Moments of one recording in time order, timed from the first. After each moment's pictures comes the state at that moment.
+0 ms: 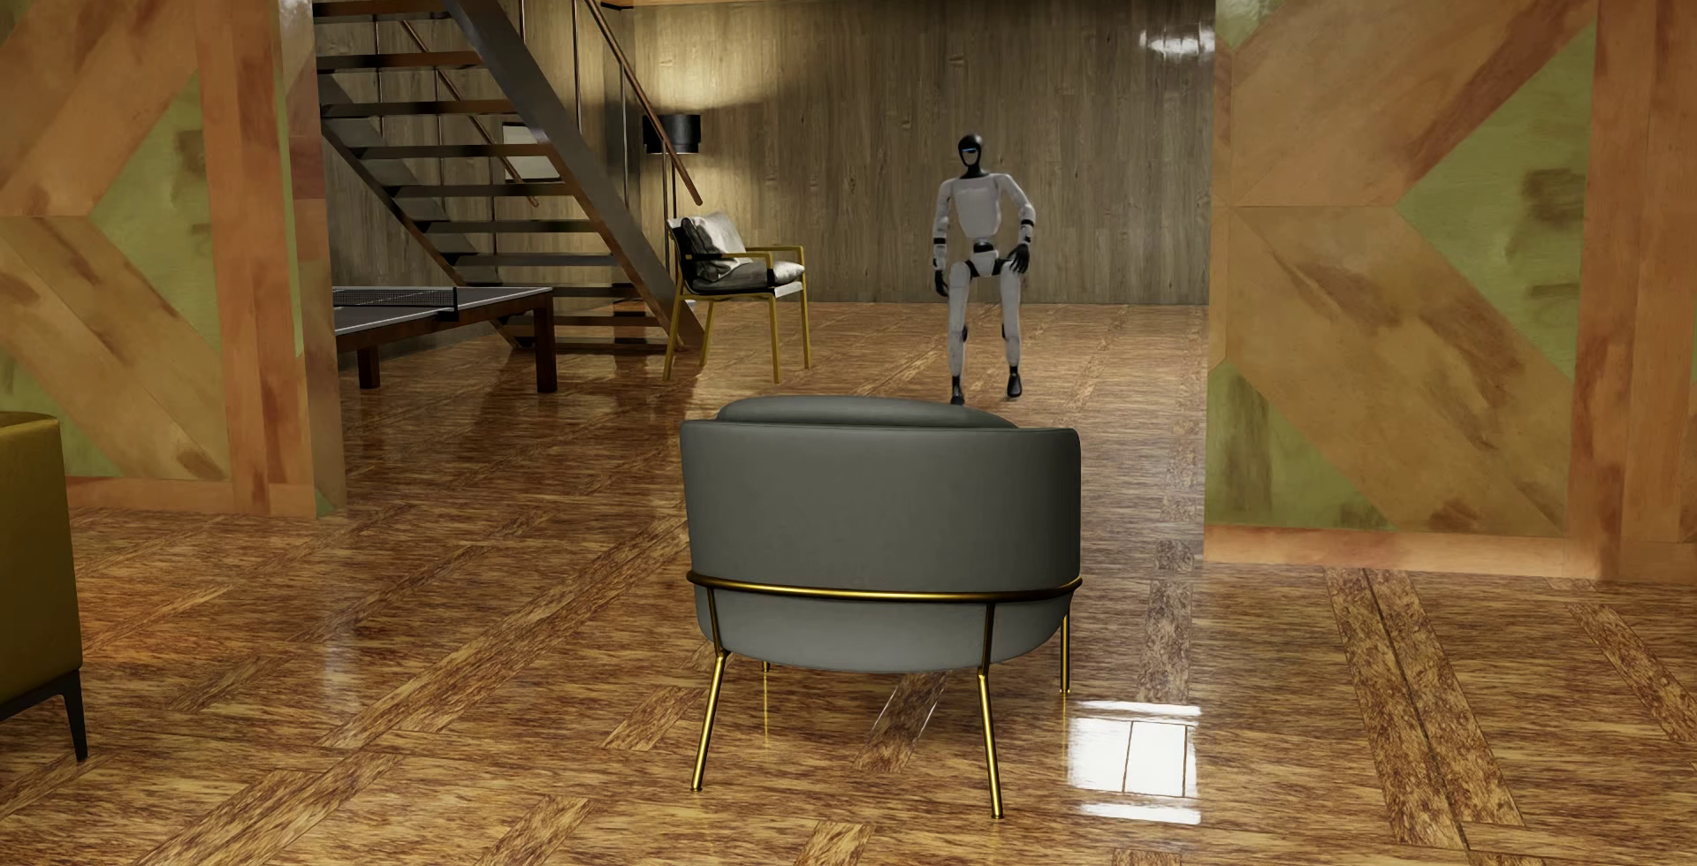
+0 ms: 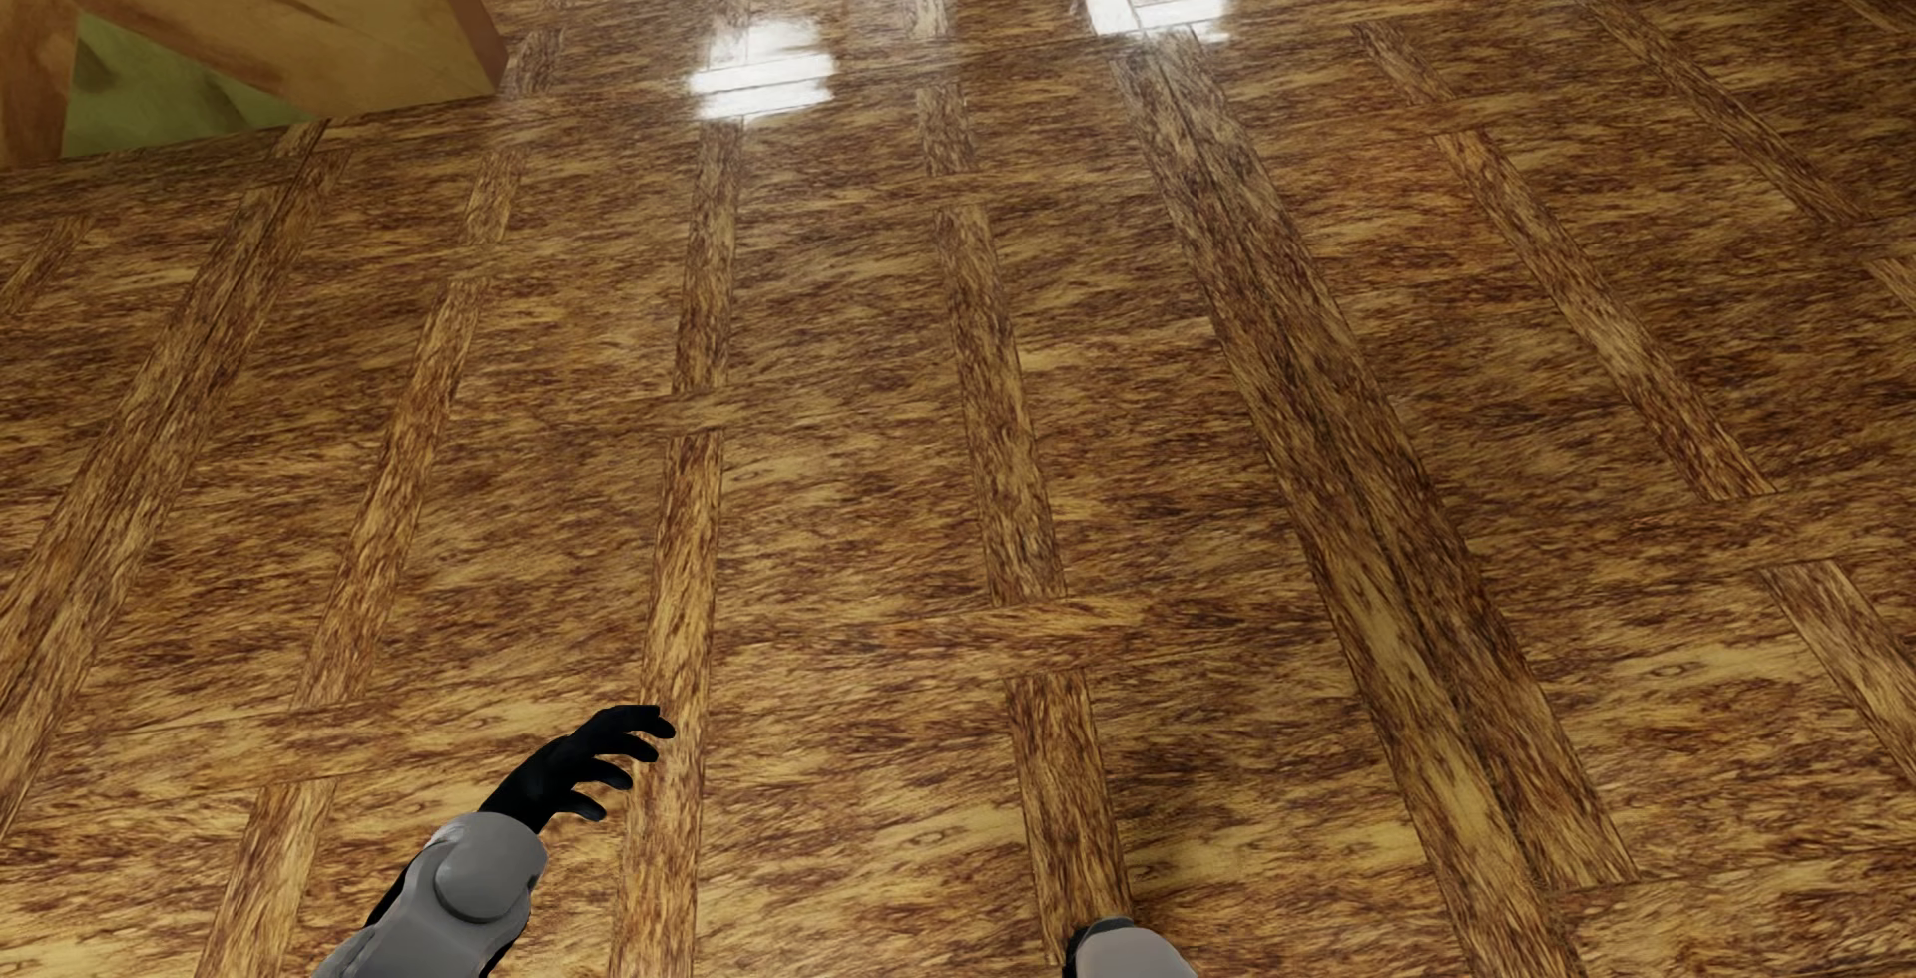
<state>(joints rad) 0.19 -0.53 -0.21 -0.08 -0.13 0.00 0.00 0.00 0.05 0.43 0.56 -0.08 0.26 -0.31 0.06 0.55 -0.40 0.00 0.00 -0.39 0.64 0.60 1.02 0.00 0.00 0.00 0.00 0.00 0.00</state>
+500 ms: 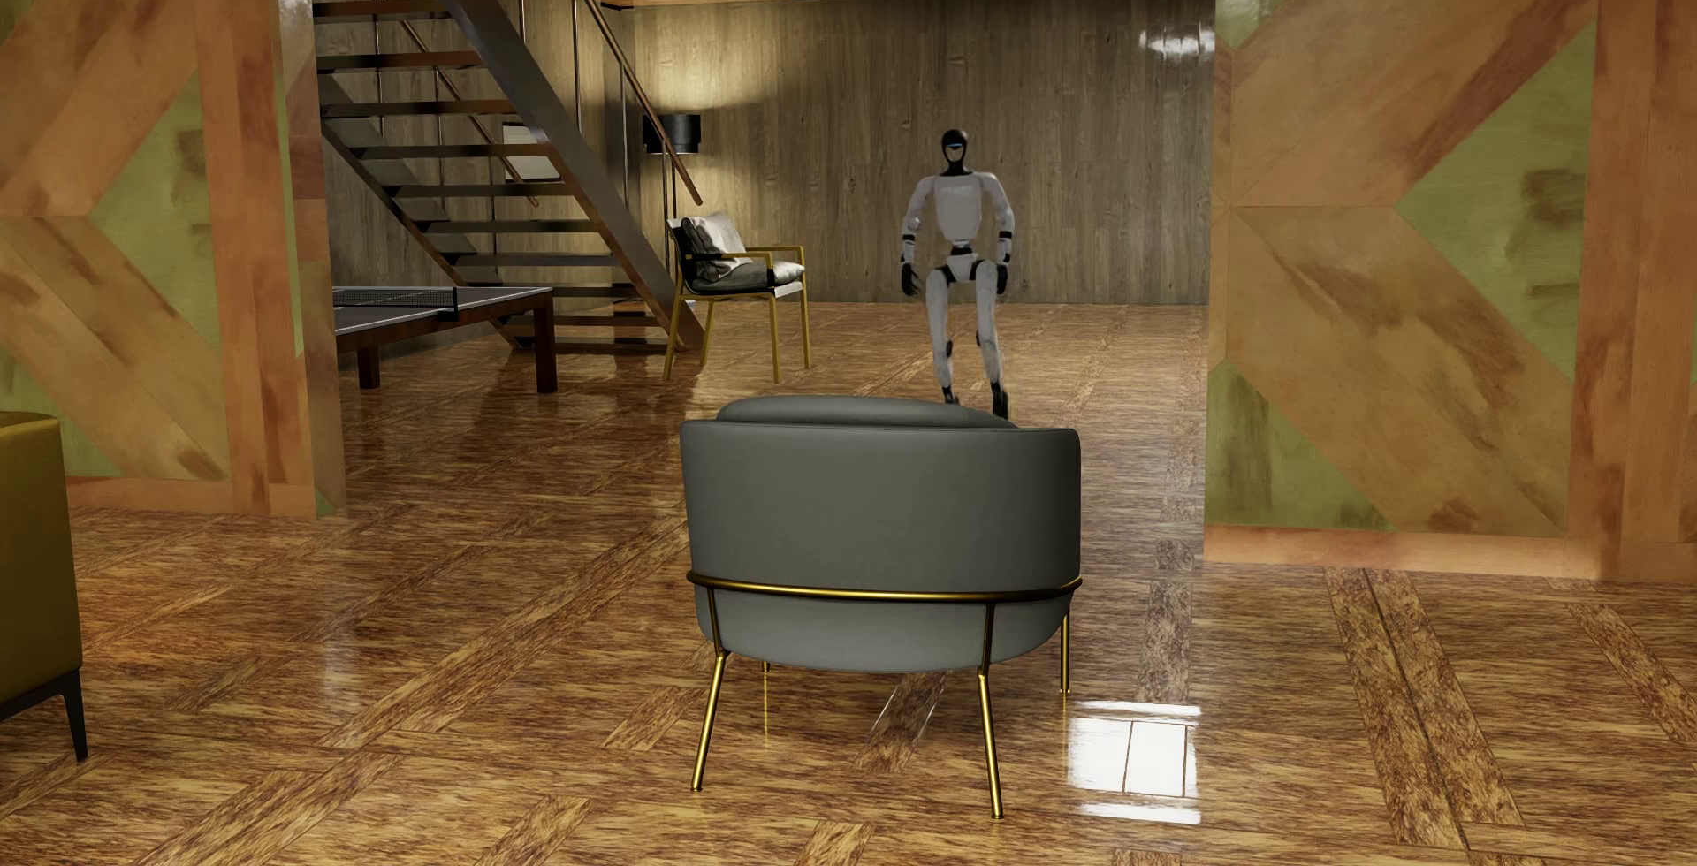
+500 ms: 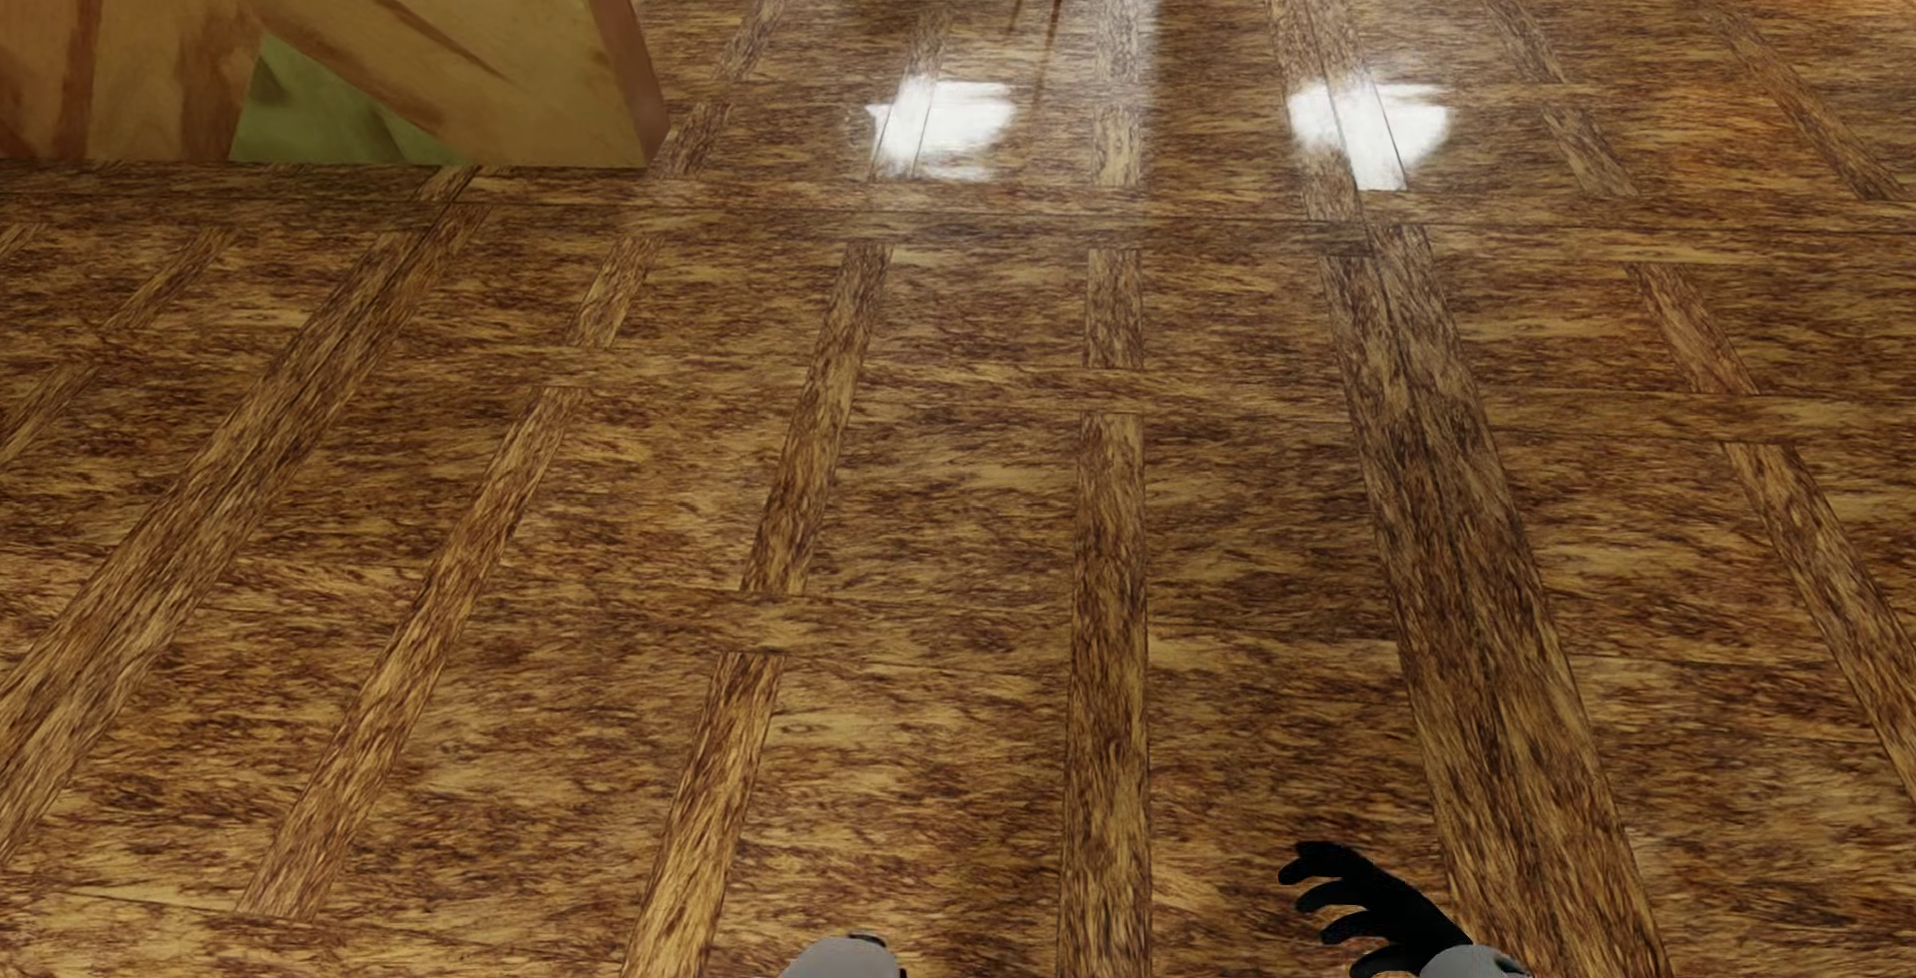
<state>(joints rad) -0.46 0.03 0.16 -0.02 -0.08 -0.04 0.00 0.00 0.10 0.85 0.59 0.38 0.01 0.44 -0.20 0.38 -0.45 0.00 0.00 -0.67 0.42 0.71 0.75 0.00 0.00 0.00 0.00 0.00 0.00</state>
